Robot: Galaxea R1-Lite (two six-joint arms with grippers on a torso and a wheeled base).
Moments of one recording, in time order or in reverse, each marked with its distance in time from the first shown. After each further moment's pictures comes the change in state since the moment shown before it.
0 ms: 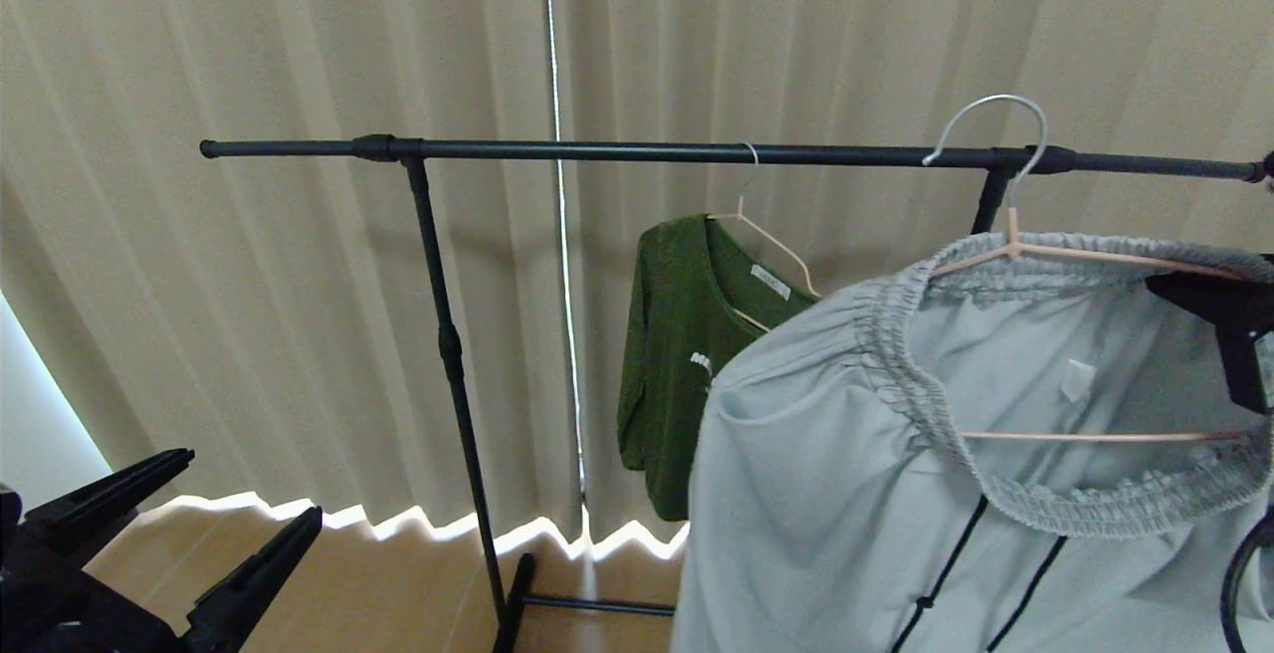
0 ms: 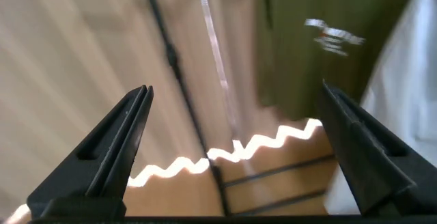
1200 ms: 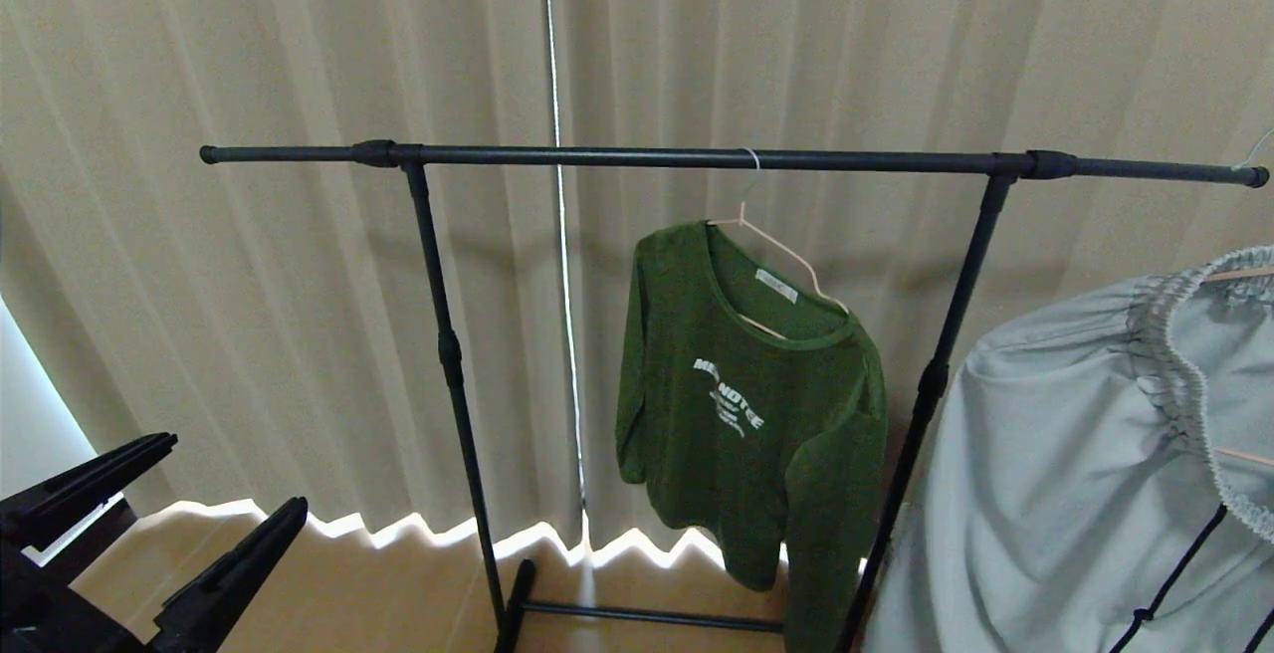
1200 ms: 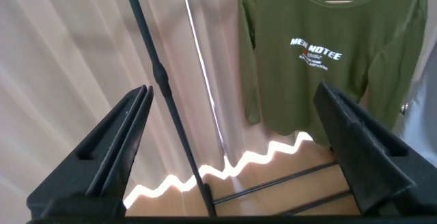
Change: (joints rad) left arm 0.001 -0.051 -0.021 0.007 -0.019 -0.005; right arm -0.553 -0.141 0.013 0.143 -0.044 0.001
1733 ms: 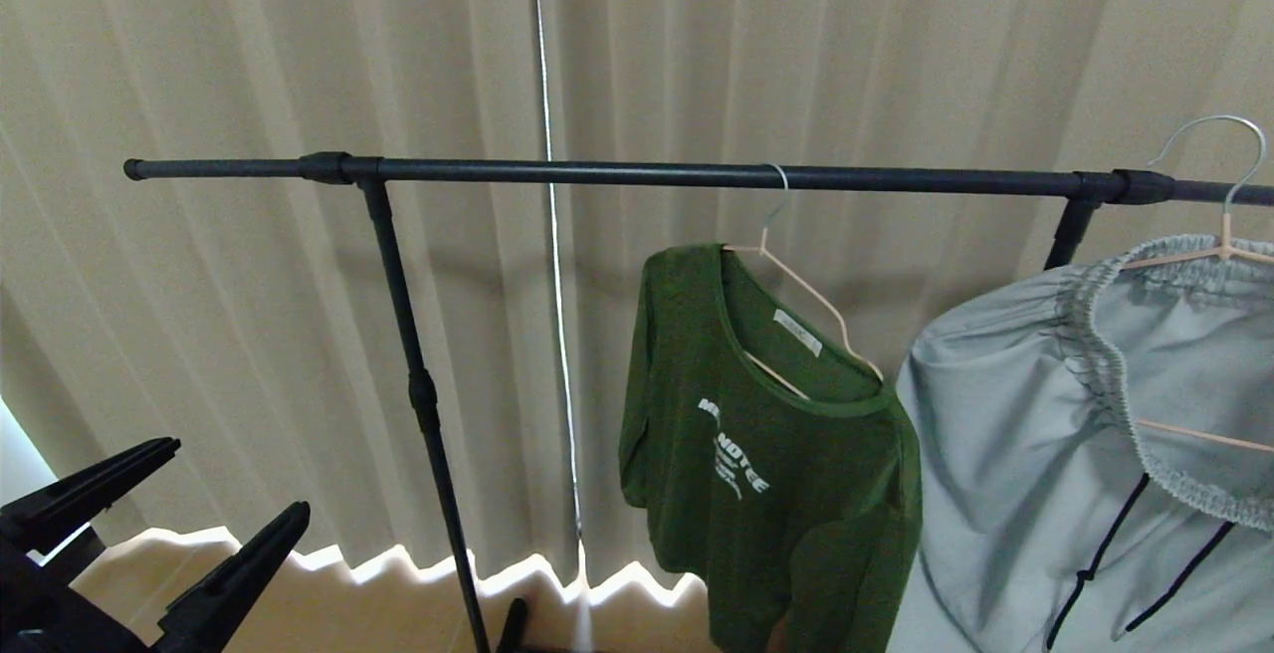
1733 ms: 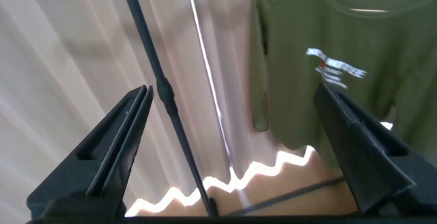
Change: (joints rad) left arm 0.000 0.000 0.007 0.001 0.000 0.000; right arm 0.101 0.110 -0.006 -0.073 0.000 0.027
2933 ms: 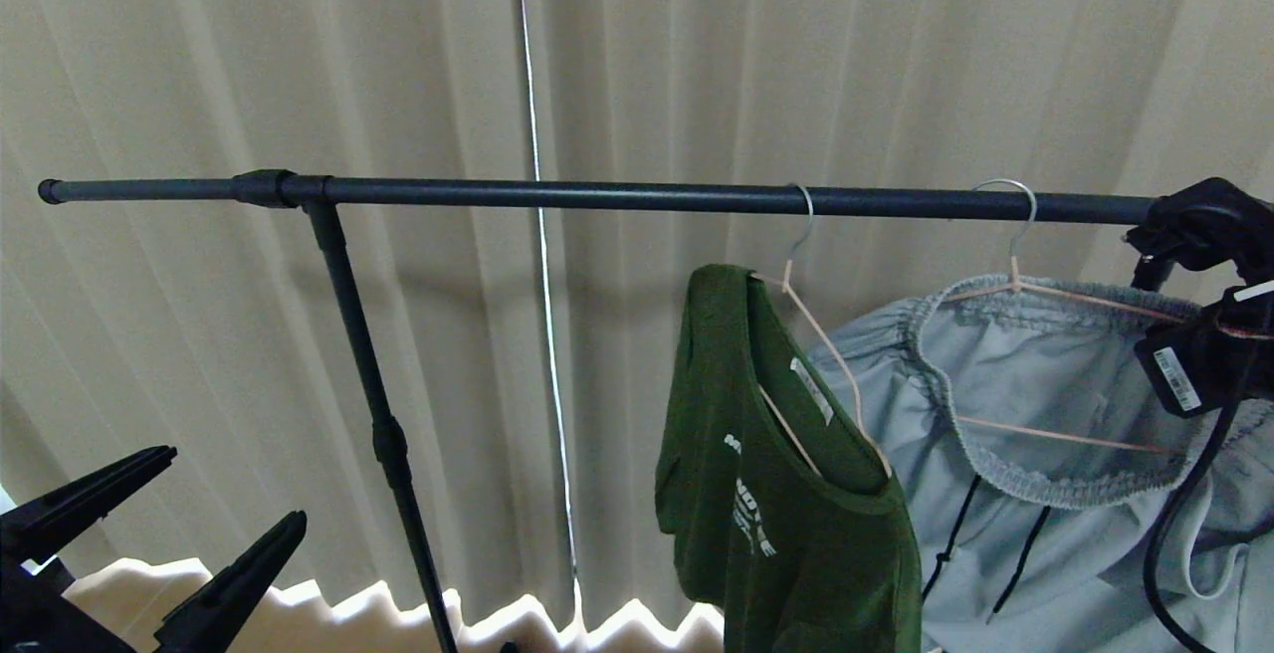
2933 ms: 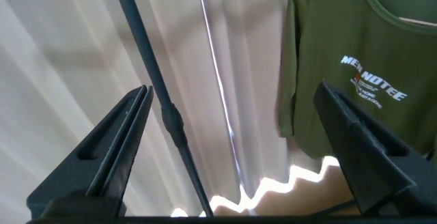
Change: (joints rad) left arm 0.000 -0.011 0.017 -0.001 0.000 0.001; right arm 0.324 0.257 -0.012 -0.052 -0.208 0.082
